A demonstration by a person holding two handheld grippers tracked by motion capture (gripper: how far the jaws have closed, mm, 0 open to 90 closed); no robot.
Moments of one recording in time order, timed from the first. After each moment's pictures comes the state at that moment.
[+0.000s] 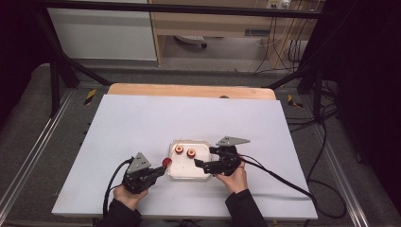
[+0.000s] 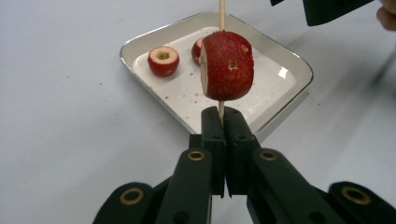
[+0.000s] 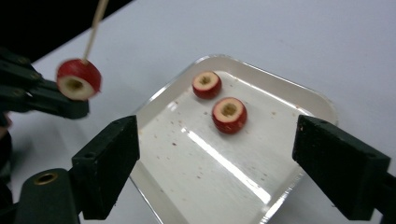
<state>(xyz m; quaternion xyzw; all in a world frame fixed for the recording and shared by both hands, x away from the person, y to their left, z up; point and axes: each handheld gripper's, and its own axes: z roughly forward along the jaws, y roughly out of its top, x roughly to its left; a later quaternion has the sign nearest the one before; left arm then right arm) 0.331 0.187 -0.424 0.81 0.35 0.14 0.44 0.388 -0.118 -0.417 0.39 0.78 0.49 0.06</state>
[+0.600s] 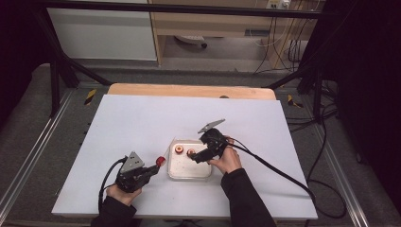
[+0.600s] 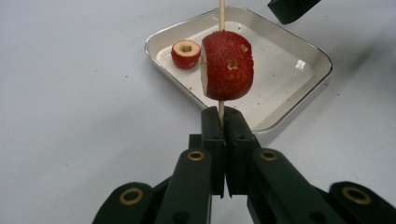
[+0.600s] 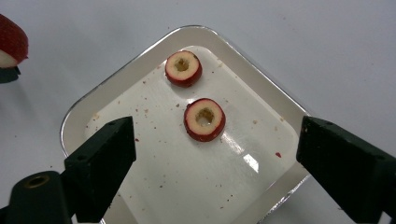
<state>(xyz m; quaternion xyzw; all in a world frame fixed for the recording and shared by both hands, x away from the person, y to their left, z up) 0.333 0.202 -0.425 0.81 0.36 0.15 0.44 0.436 -0.078 -0.397 0.35 0.87 0.33 0.07</state>
